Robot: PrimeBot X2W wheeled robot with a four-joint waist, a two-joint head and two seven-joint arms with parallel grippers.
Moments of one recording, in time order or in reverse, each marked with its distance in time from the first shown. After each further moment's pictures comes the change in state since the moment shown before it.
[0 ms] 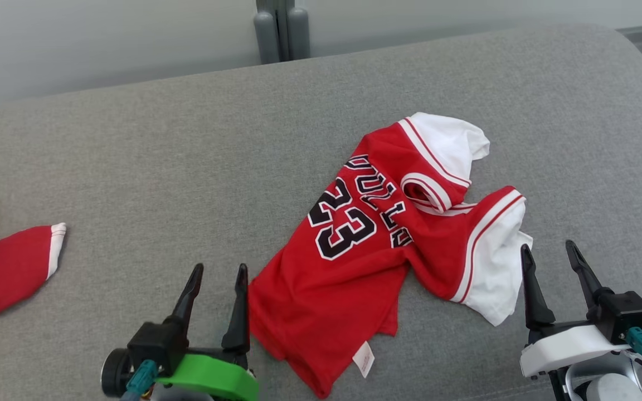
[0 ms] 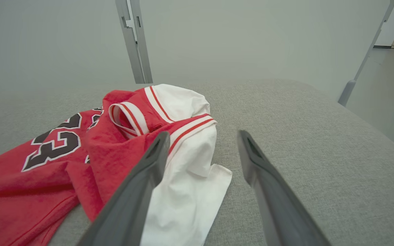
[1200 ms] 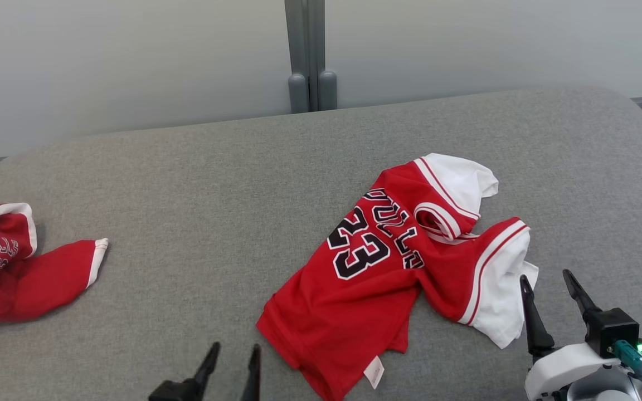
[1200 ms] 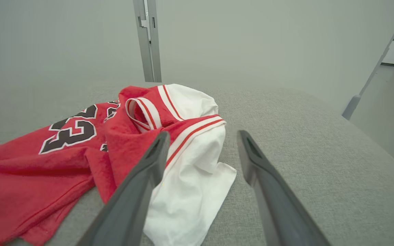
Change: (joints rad) left arm 0.187 -0.059 0.131 0.082 0.094 -0.166 0.036; right arm 0.023 -0.018 -0.001 0.097 -0.055 0.000 0.000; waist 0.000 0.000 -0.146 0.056
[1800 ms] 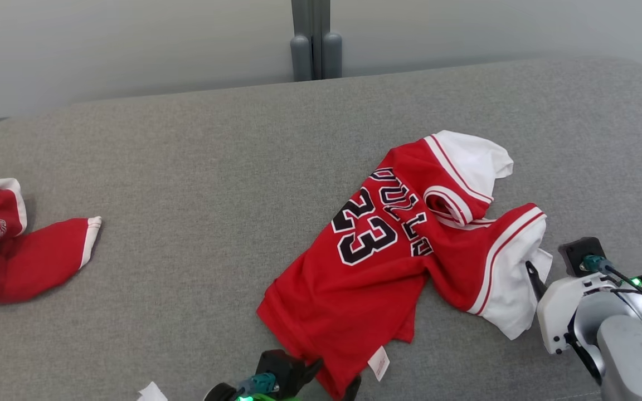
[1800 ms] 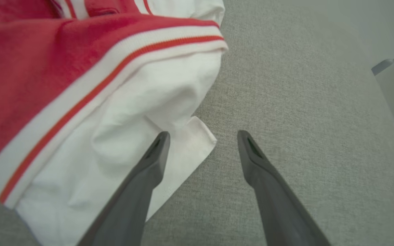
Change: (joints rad) left arm -0.101 0.037 -0.332 -0.096 -0.081 -0.039 0.436; right arm -0.335 -0.229 0.203 0.403 0.012 0.000 0.291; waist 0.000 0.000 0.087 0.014
